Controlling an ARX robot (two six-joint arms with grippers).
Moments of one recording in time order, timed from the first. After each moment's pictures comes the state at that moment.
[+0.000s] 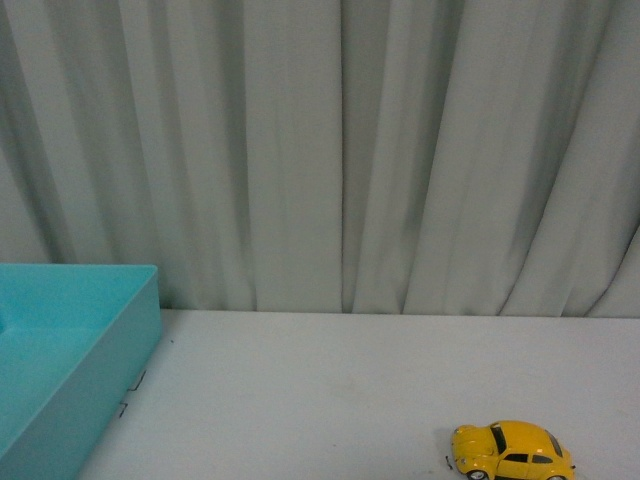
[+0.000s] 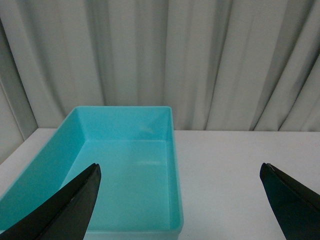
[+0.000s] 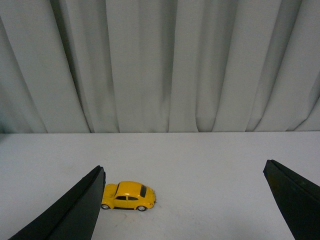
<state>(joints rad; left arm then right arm) 0.00 0.01 0.01 0.00 0.00 0.00 0.00 0.00 0.01 0.00 0.00 -0.01</state>
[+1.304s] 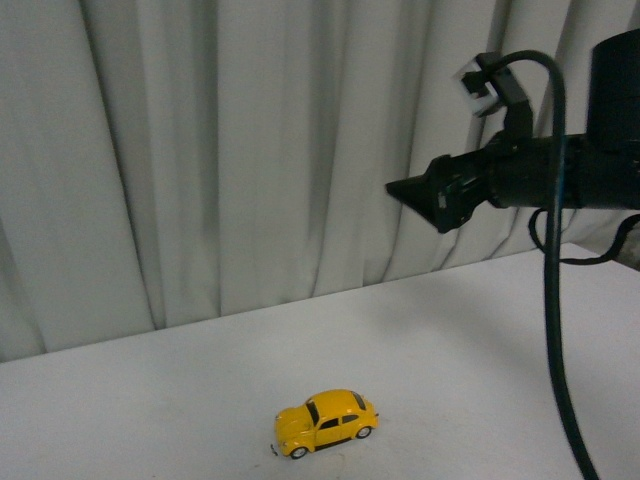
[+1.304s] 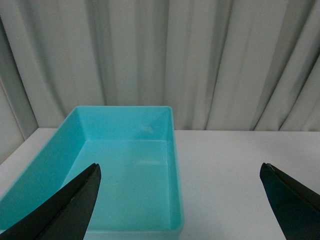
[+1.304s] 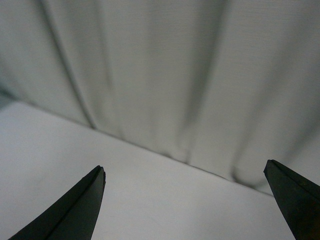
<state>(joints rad) 0.00 0.01 0.01 0.00 0.00 0.00 -0.28 1.78 0.94 0.59 -0.68 -0.25</state>
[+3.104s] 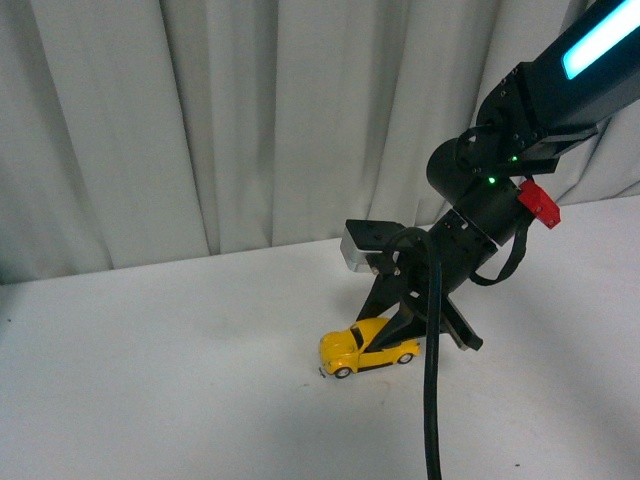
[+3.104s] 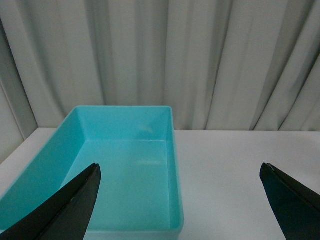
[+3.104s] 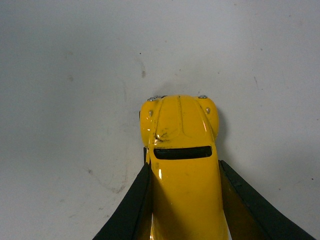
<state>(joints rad) 0.00 0.01 0.01 0.00 0.00 0.00 -0.05 2.38 1.64 -0.76 -0.69 -1.55</state>
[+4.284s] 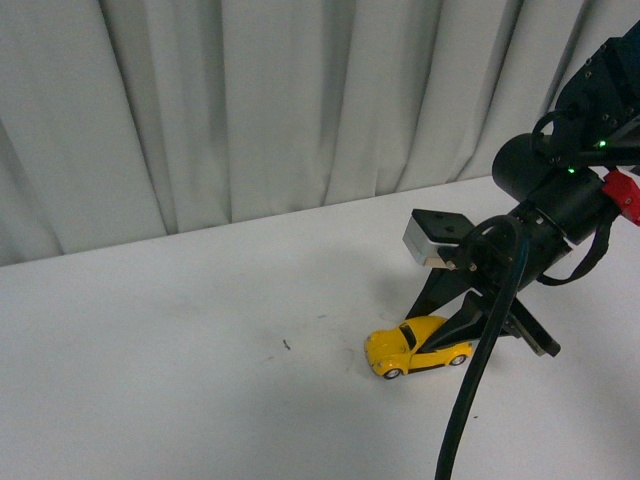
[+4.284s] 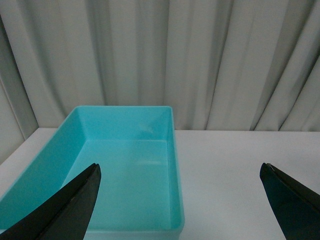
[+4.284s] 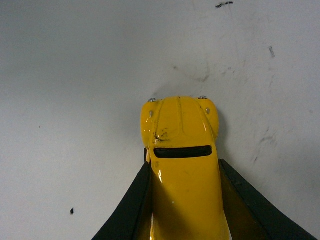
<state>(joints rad) 0.00 0.01 0.01 0.00 0.00 0.00 -0.27 2.23 1.29 -0.71 -0.71 -1.68</state>
